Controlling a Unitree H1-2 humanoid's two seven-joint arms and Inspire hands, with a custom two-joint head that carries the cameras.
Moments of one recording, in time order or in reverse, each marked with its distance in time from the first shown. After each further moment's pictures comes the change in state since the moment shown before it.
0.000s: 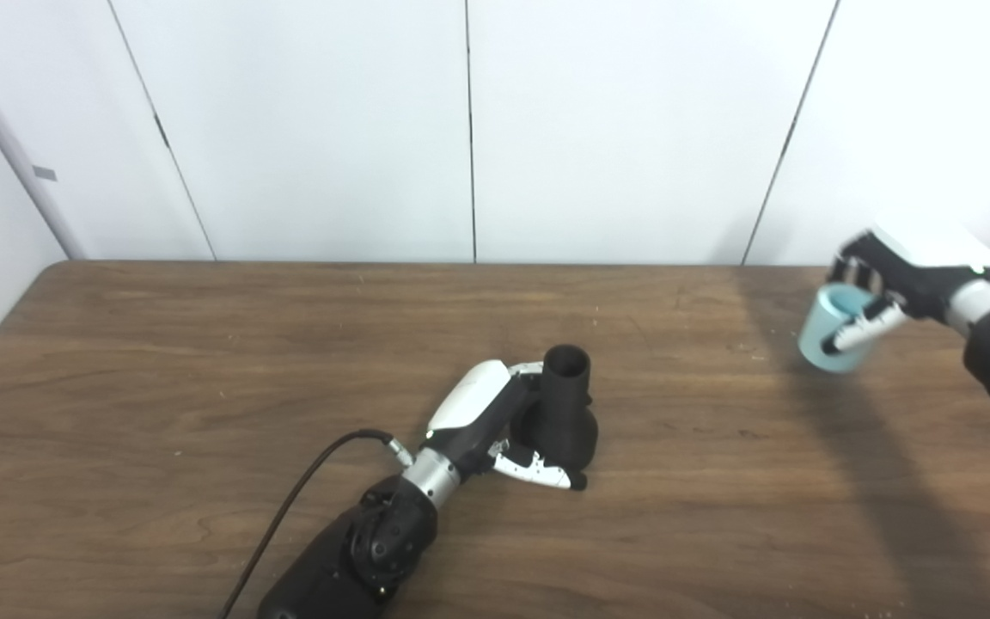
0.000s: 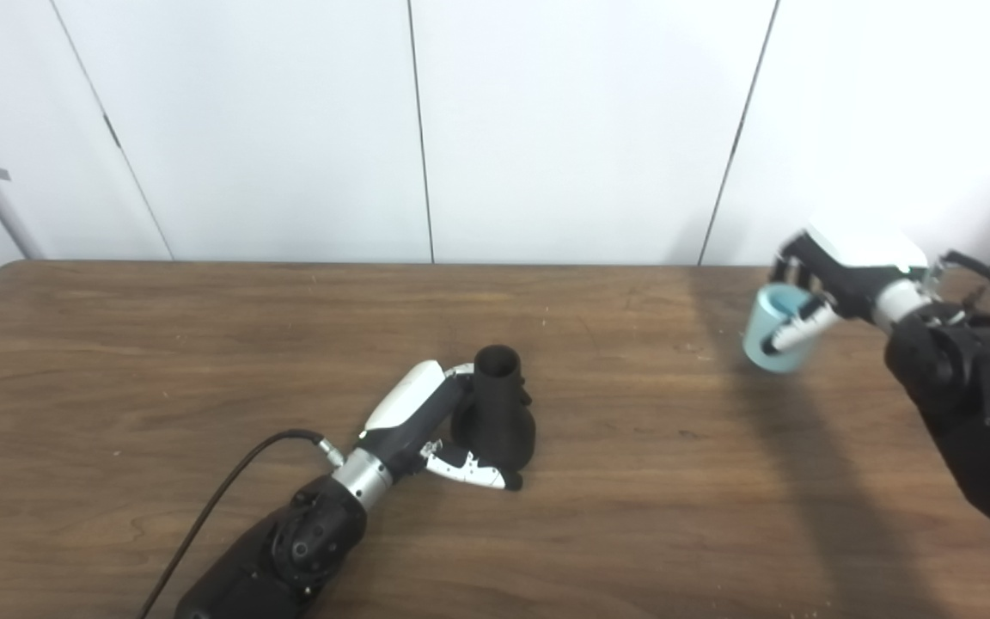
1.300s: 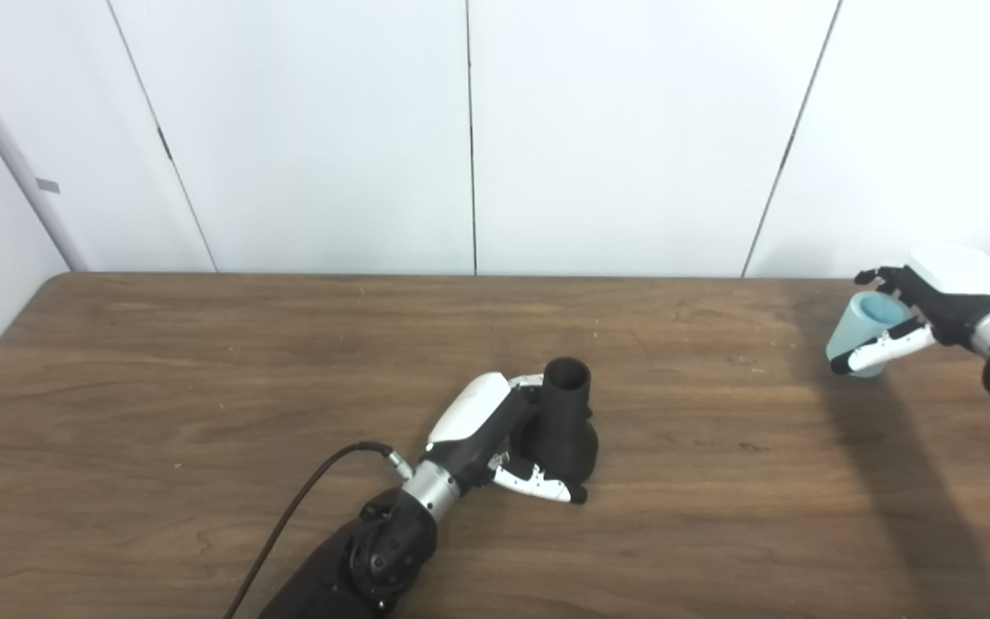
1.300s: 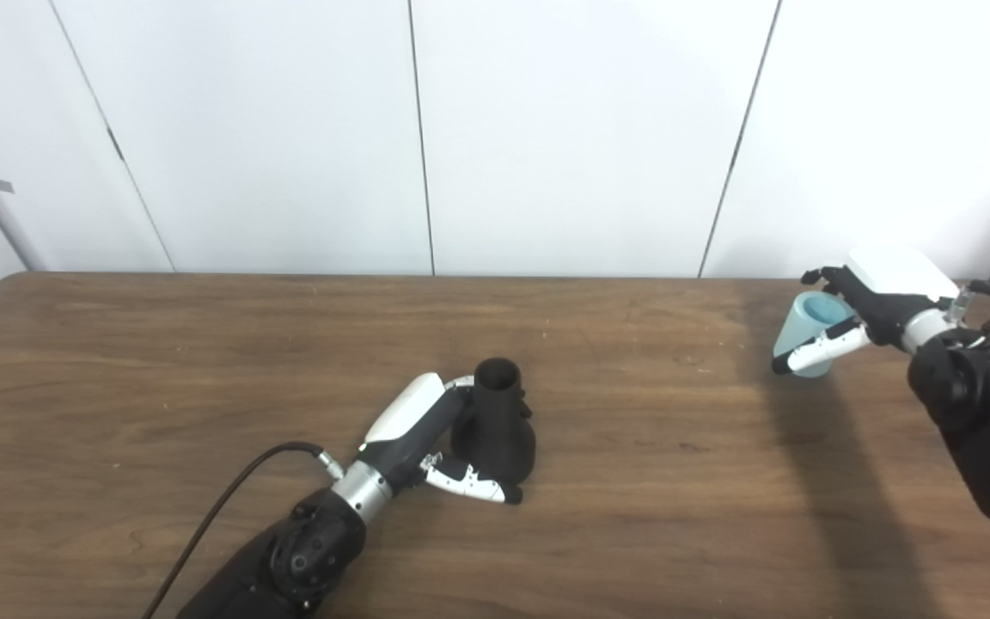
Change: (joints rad) left arm -0.001 0.002 -0.004 0.000 -0.007 0.000 0.000; right arm -0.027 -0.009 -0.005 0.317 -0.021 -0.009 -0.079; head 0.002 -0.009
